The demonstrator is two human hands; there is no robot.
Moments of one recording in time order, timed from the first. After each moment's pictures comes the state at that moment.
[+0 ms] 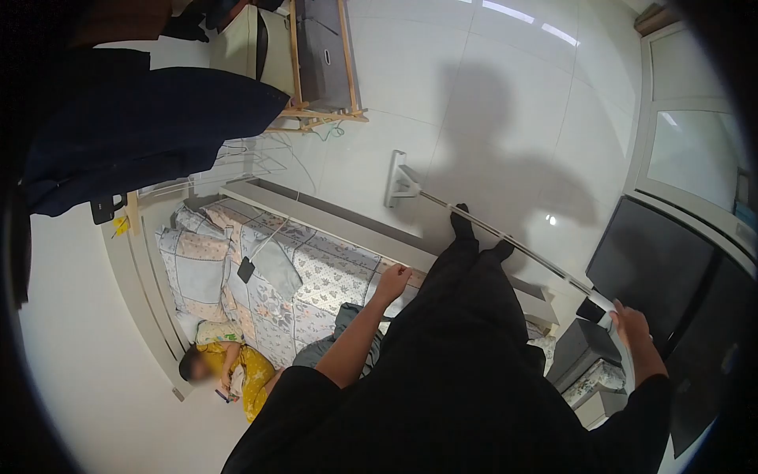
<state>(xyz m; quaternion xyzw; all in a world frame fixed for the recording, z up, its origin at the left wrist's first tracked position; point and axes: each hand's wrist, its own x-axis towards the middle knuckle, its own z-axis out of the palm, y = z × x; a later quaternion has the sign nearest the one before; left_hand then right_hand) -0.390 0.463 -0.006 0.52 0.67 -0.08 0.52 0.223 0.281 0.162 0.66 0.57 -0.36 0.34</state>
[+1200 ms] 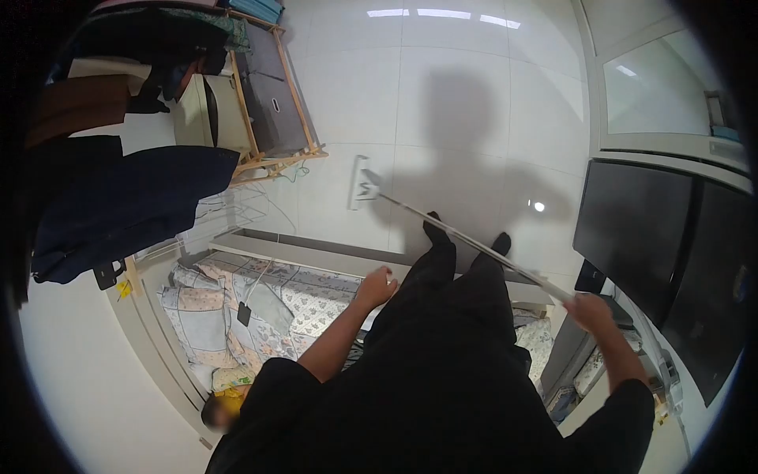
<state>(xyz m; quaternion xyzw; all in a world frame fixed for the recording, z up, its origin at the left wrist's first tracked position) -0.327 0.502 0.028 0.71 0.50 -0.25 0.43 0.155 0.245 0.161 0.74 0.47 -0.43 0.23</state>
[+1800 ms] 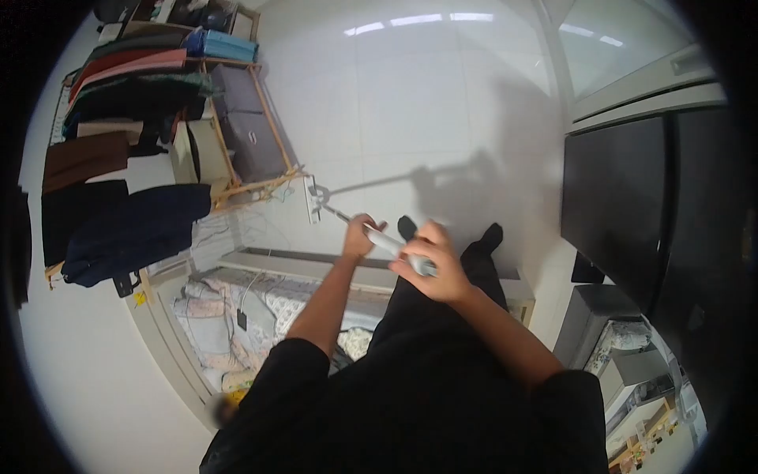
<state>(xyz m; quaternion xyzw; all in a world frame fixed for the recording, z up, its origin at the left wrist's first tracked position) -0.128 0.507 -0.007 0.80 0.46 0.09 0.37 0.093 0.357 0.163 0.57 0.46 -0.34 -0.58</state>
